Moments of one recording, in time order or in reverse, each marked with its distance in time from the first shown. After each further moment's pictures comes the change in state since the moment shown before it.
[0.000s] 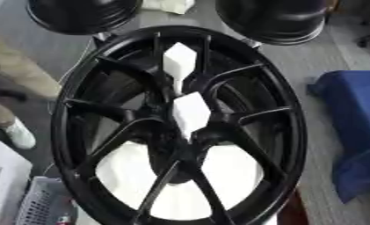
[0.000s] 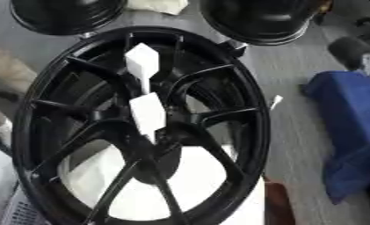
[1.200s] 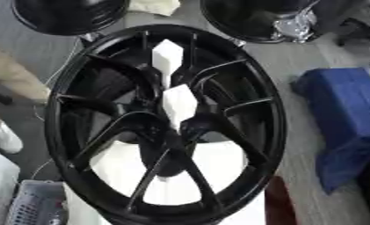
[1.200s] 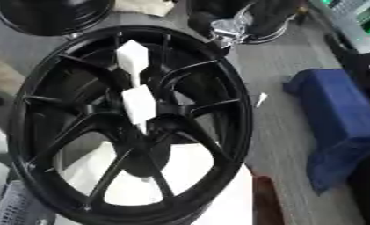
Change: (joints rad) left arm 0.118 0.036 0.050 0.030 -0.004 0.001 0.050; right arm -0.220 0.481 0.146 0.265 0.087 0.110 0.110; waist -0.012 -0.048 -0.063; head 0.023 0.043
